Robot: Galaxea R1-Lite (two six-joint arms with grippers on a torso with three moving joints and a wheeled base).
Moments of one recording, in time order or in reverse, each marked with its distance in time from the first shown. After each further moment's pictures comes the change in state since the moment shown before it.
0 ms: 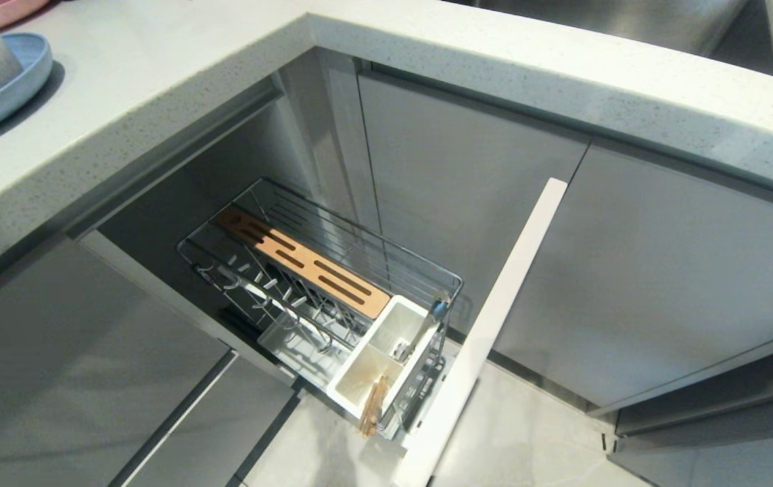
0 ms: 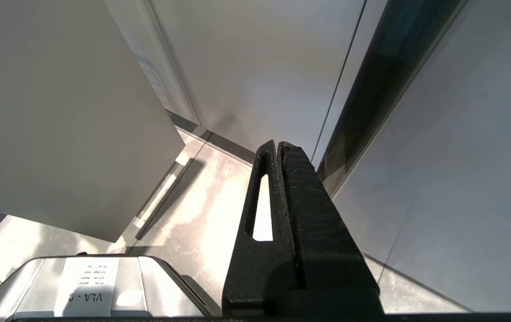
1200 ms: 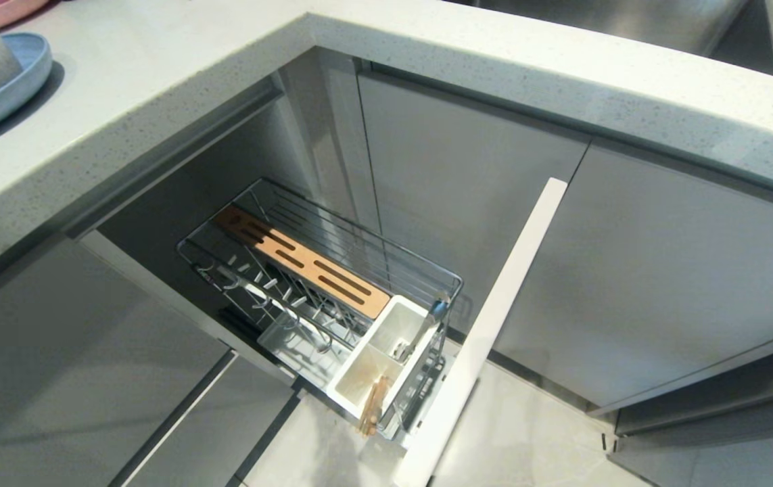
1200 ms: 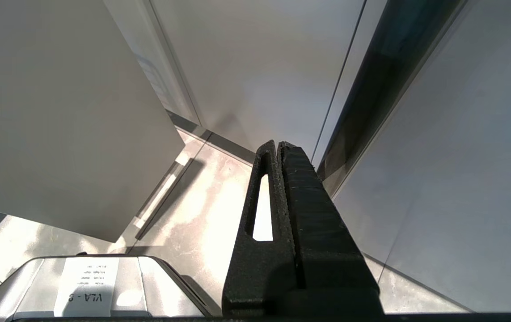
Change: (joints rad) left arm 0.026 0.067 0.065 -0.098 -0.003 -0.039; right arm 0.000 0.000 0.000 0.000 0.000 0.000
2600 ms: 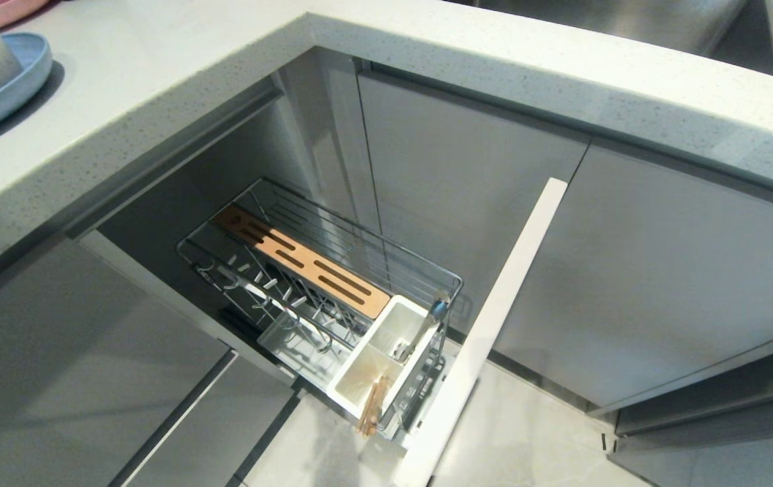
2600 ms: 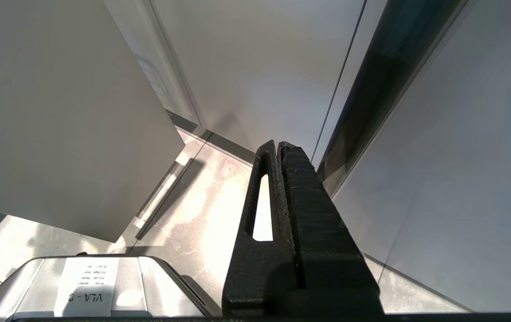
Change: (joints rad) left arm 0.006 0.040 -0.001 -0.035 0.000 -0.020; right arm 0.000 0.000 0.000 0.000 0.000 0.000
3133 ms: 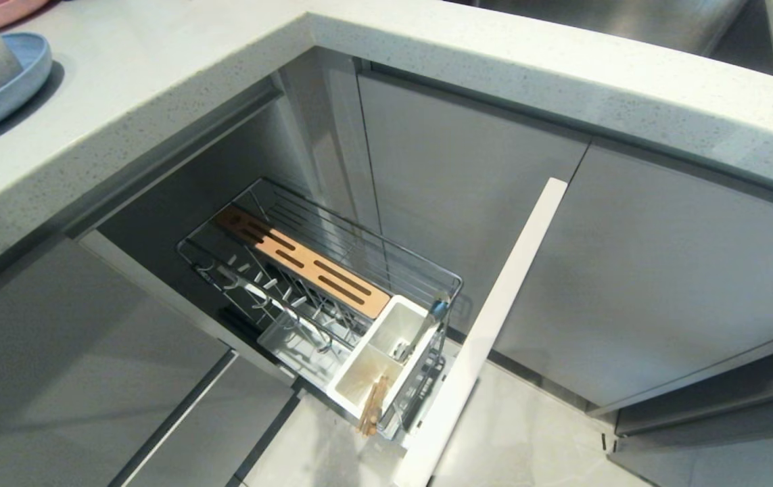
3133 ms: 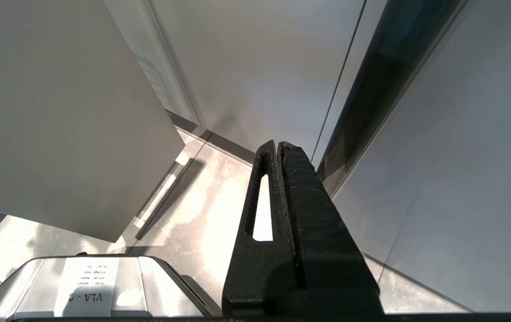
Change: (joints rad) left arm 0.000 -0.012 -0.003 0.000 0.005 -0.002; right arm 0.000 0.000 0.000 0.000 0.000 0.000
